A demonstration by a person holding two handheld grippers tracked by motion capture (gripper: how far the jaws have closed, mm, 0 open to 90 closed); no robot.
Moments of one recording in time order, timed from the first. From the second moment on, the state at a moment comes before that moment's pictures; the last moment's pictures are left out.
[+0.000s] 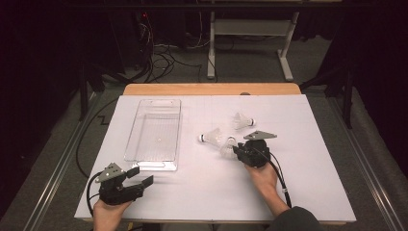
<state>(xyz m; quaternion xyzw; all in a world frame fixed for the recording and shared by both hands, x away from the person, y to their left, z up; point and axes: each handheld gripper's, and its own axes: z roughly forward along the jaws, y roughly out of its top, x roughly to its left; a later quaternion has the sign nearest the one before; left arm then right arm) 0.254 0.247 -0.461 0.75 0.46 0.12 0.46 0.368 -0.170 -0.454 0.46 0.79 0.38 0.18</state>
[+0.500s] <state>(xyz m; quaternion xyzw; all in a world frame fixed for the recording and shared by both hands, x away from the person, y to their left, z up) 0.253 0.246 -0.461 0.75 0.46 0.12 0.46 0.371 -0.176 -0.453 0.45 0.79 0.37 0.19</state>
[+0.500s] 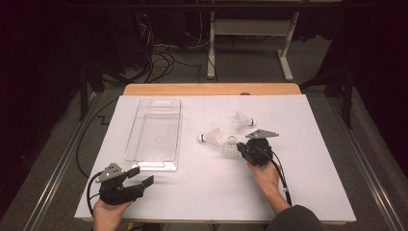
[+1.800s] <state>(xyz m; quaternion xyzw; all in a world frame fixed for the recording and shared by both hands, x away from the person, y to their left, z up) 0.253 0.246 -0.461 0.75 0.46 0.12 0.46 0.386 -0.181 -0.442 0.44 0.81 0.38 0.13</state>
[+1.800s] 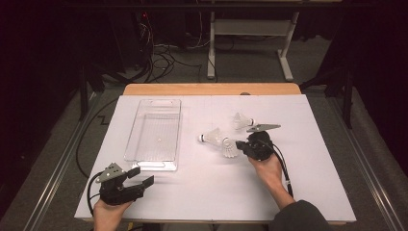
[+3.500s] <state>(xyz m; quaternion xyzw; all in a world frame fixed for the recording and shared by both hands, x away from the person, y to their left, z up) 0.252 0.246 -0.460 0.75 0.46 0.12 0.46 0.407 -0.197 -0.453 0.48 0.79 0.35 0.17</state>
